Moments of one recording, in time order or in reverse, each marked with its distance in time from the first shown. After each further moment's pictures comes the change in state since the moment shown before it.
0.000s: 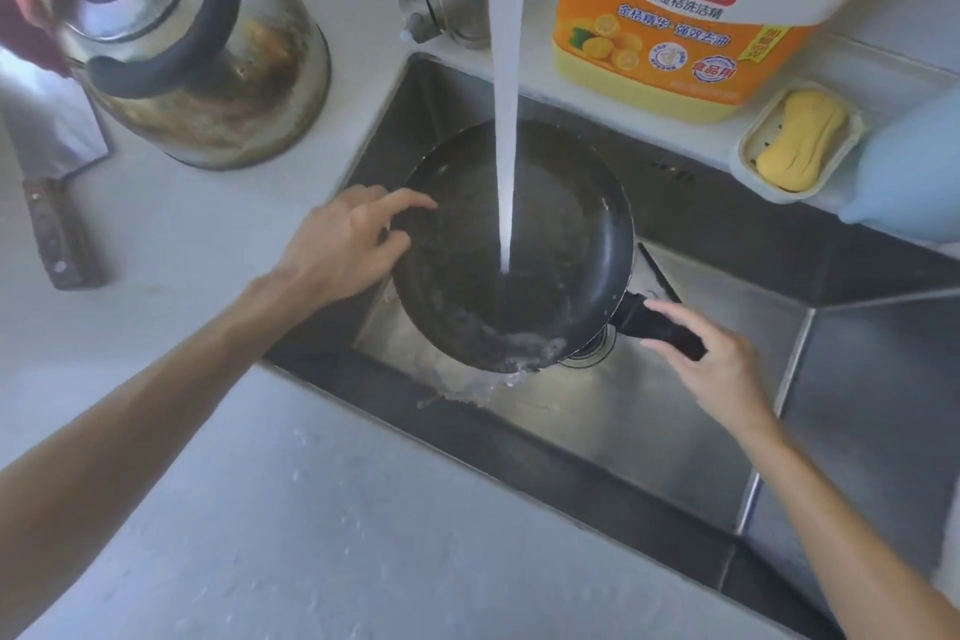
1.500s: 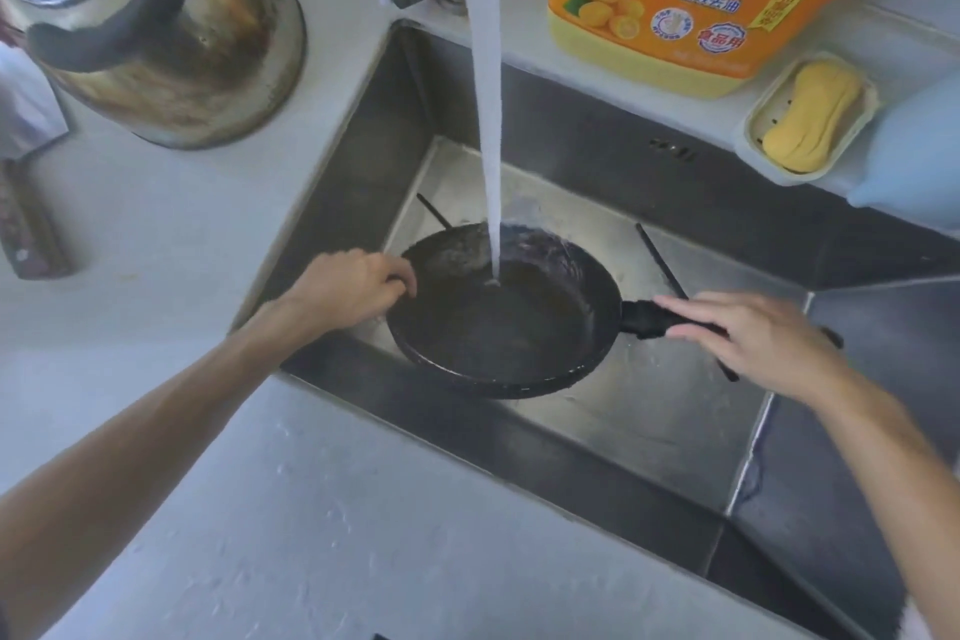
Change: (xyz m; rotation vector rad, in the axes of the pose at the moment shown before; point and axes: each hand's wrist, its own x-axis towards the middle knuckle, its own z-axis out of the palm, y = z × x) left_hand -0.007 -0.003 0.045 0.142 -0.549 -0.212; right_hand 0.024 -0.001 -0.054 -0.464 -0.384 -0.253
